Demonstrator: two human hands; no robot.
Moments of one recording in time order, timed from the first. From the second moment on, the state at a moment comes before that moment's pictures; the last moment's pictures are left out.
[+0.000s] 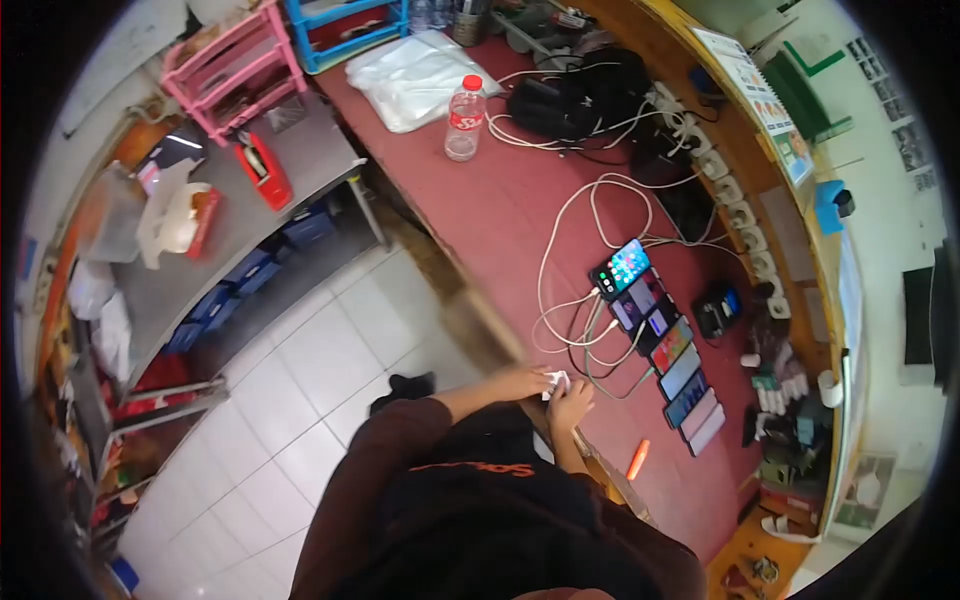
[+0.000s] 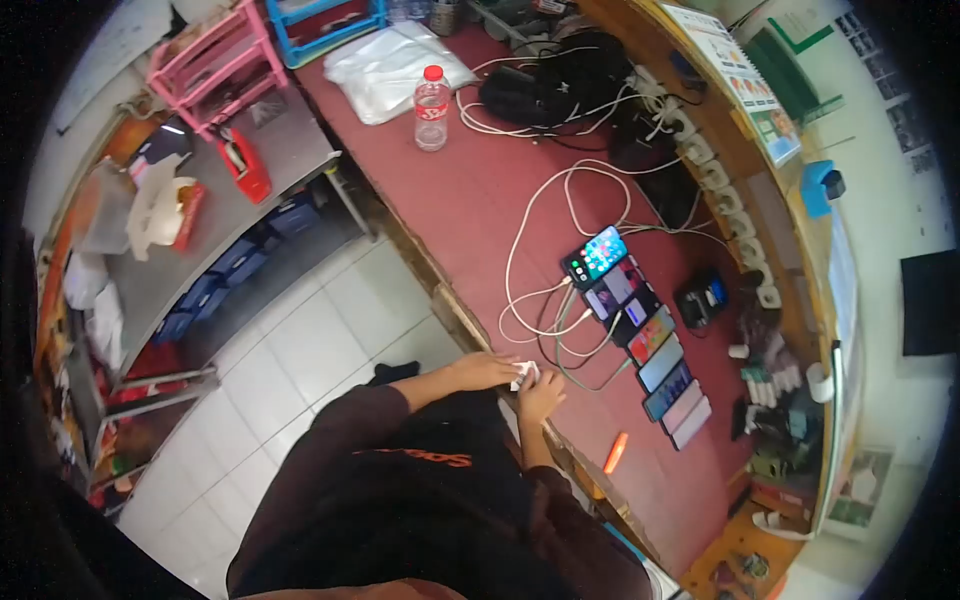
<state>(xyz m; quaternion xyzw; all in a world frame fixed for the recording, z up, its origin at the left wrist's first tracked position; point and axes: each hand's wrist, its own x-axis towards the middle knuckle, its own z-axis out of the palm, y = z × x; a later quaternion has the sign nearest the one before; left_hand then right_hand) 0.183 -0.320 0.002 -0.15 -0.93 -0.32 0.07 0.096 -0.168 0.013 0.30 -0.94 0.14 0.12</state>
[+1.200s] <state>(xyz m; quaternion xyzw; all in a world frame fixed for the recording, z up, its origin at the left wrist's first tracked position) 0.687 -0.865 0.016 0.59 -0.75 -0.28 0.09 0.459 -0.992 0.081 0.60 -0.69 0.39 -0.10</state>
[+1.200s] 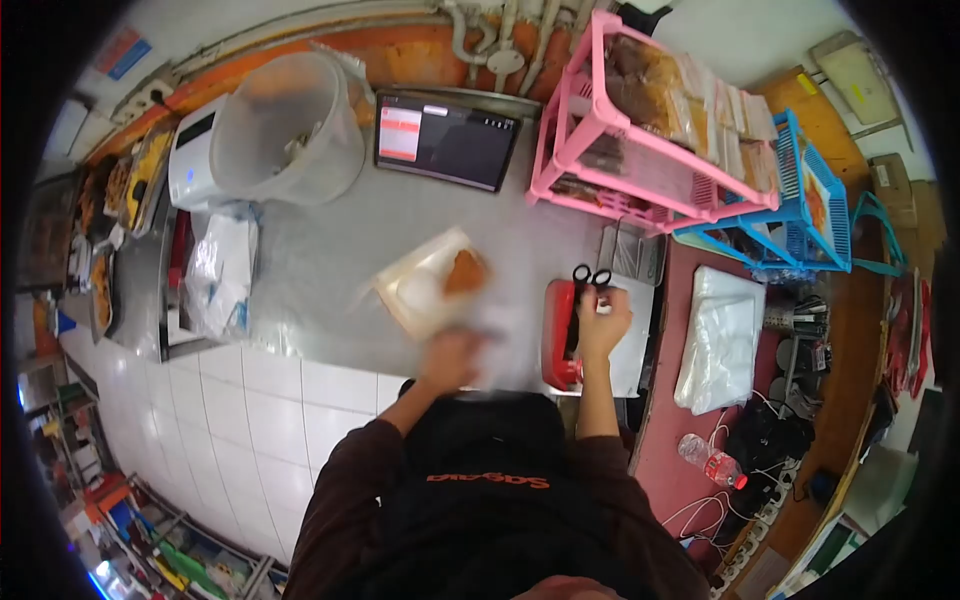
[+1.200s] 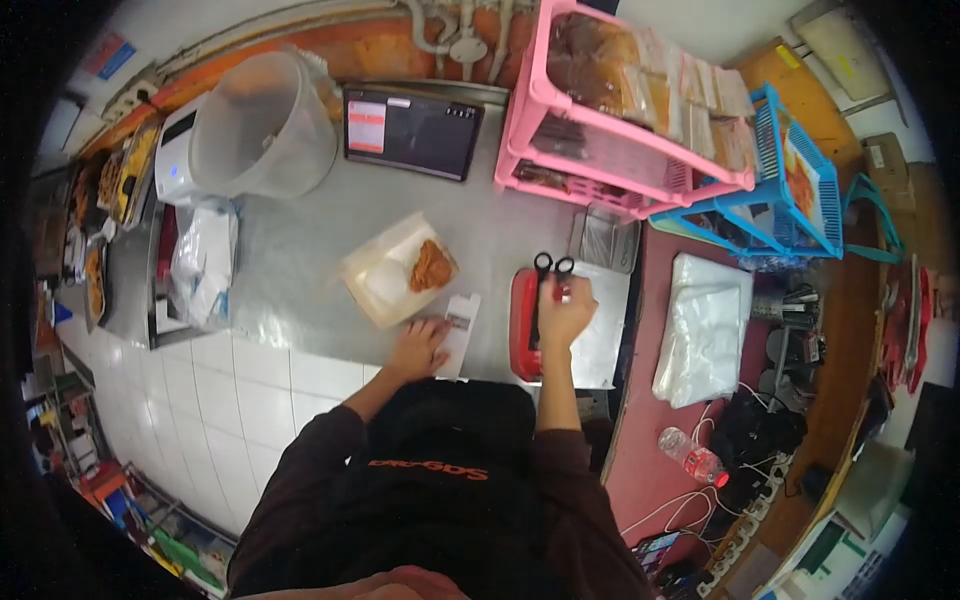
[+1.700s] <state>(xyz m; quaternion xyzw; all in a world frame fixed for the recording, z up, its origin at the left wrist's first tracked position) 0.731 -0.904 -0.024 0.53 -0.80 -0.25 0.07 0.456 -1.179 0.048 0.75 -0.66 -0.08 0.00</state>
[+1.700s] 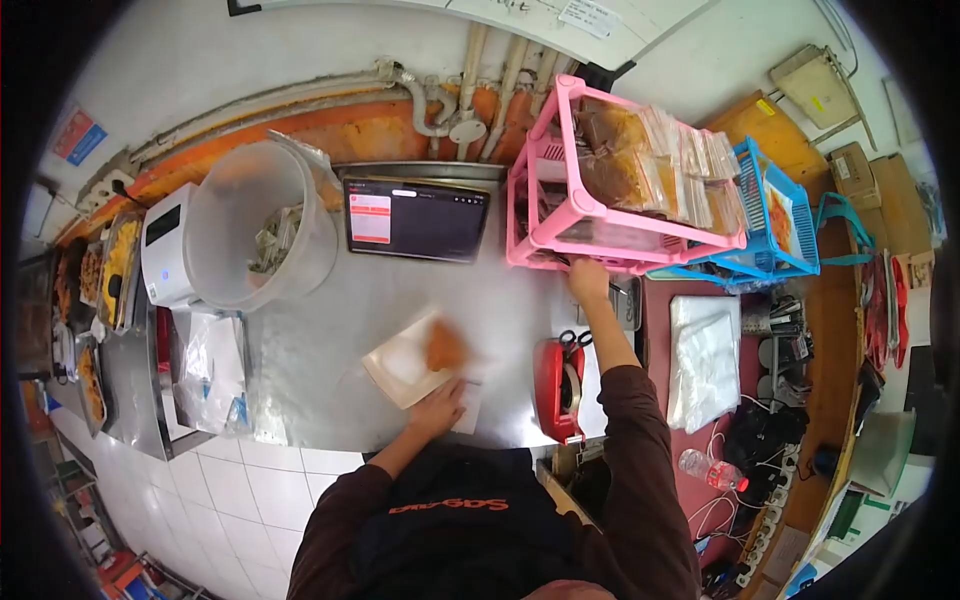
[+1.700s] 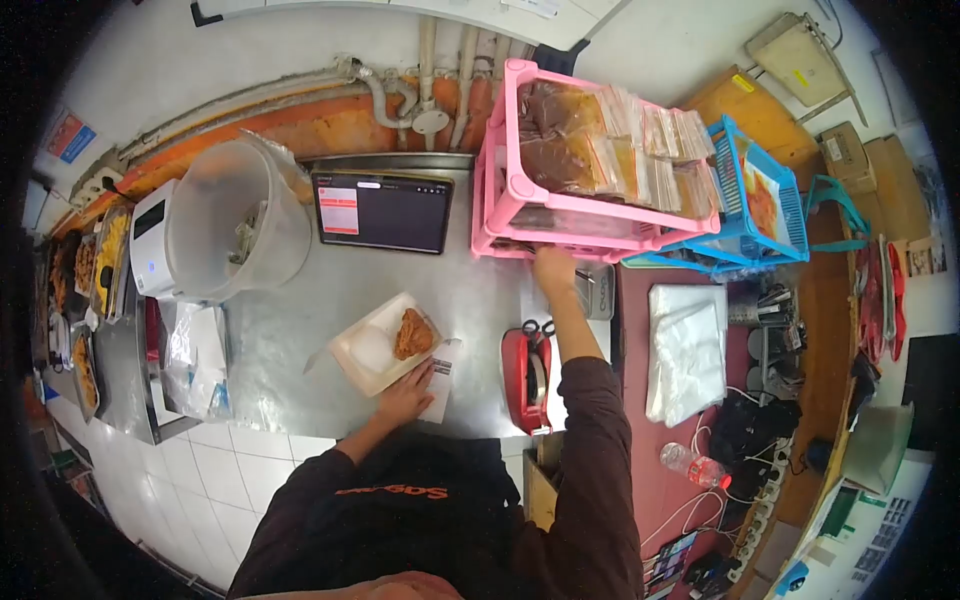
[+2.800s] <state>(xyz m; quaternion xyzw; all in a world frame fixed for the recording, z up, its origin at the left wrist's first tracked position) 0.731 -0.897 -0.019 0.56 -0.81 -0.18 0.07 0.462 -1.173 0.061 0.82 -0.56 0.04 0.00</state>
